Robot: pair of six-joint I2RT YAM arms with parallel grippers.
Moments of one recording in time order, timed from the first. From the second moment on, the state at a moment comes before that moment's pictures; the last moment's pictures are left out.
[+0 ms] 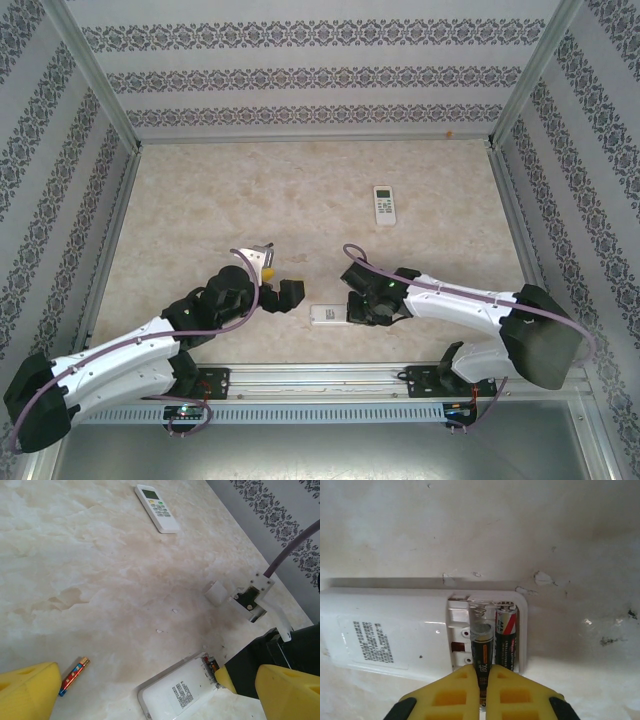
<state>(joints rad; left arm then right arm) -0.84 0.83 0.42 -0.03 -0.05 -0.58 0.90 1.34 0.68 -0.63 -0.08 1.00</state>
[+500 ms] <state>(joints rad) -0.84 0.88 0.42 -0.02 -0.04 -0.59 0.90 1.35 0.71 -0.64 -0.07 1.00</state>
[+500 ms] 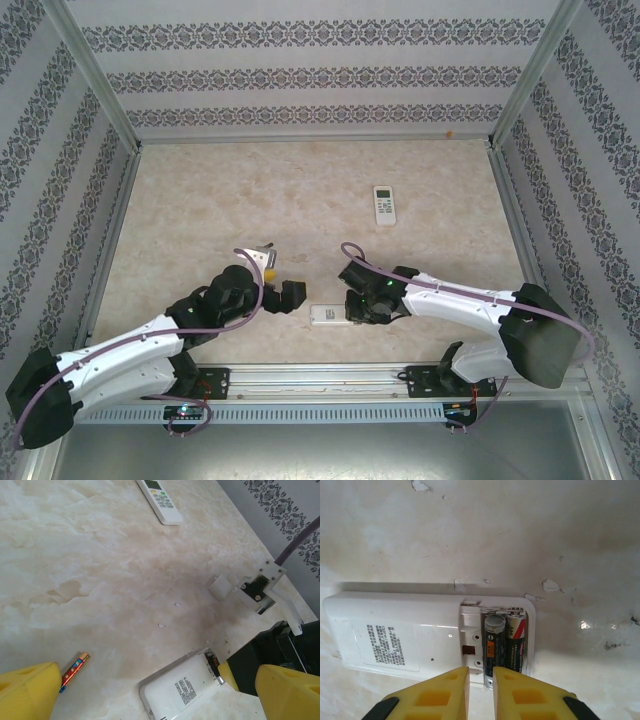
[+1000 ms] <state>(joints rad) -0.84 0.96 0.41 -0.02 0.03 -0.62 0.90 1.36 0.72 -0.66 -0.03 1.00</state>
